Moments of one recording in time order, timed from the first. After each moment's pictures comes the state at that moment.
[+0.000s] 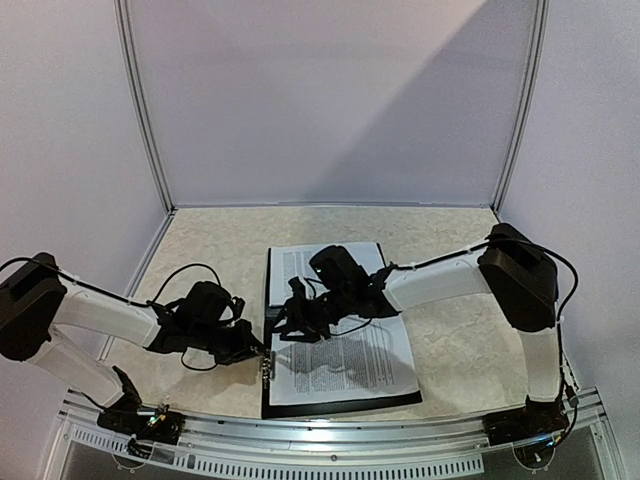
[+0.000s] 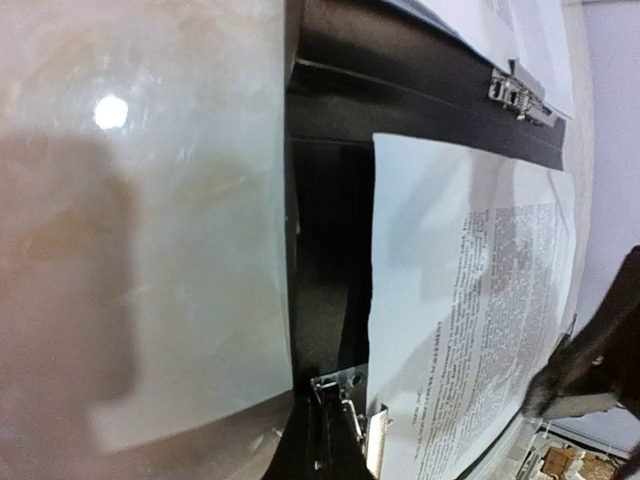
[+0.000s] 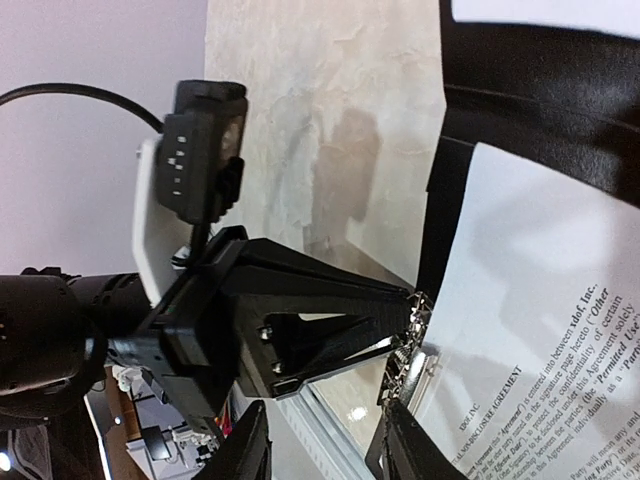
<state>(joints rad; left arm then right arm) -0.76 1.43 0.40 0.16 0.23 -1.01 1.01 2.13 1.36 0.11 -0.58 1.17</state>
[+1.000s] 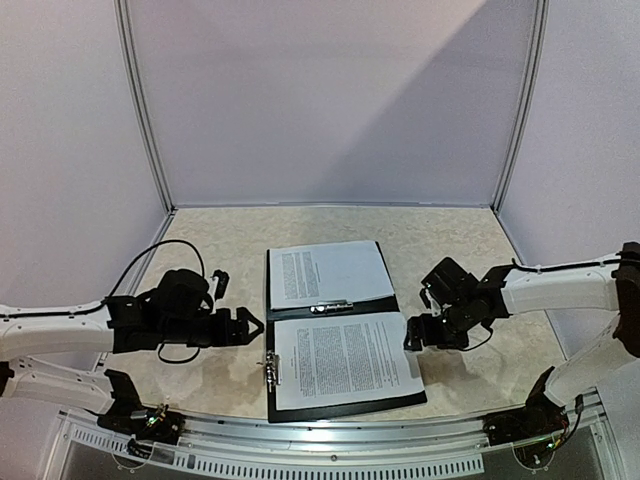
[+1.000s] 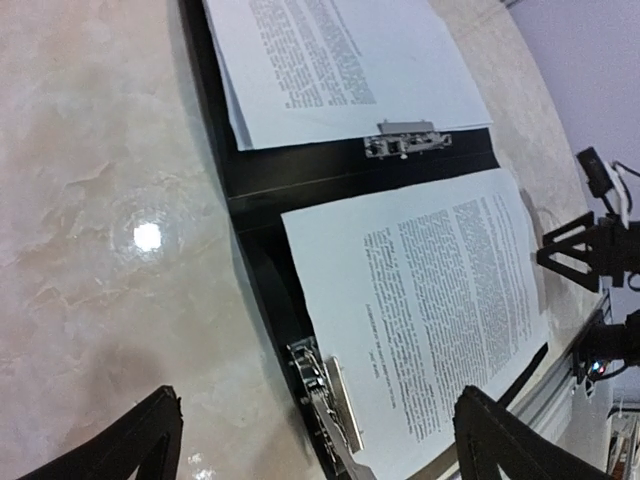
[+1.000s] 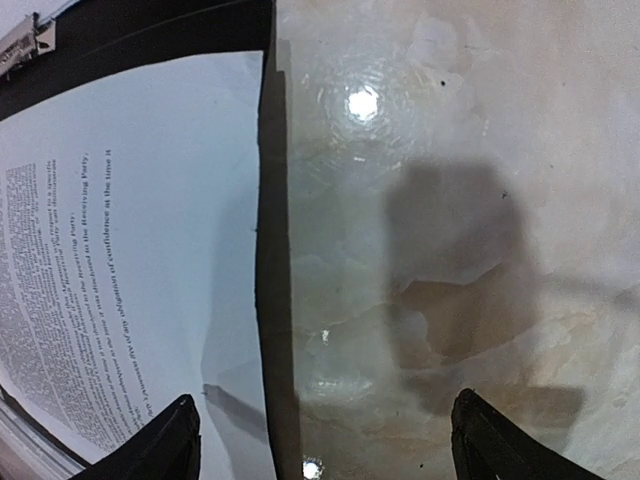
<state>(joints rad) -0.87 1.03 0.48 -0.21 -0.04 -0.82 0.76 1.44 0.73 -0.51 -0.04 0.71</state>
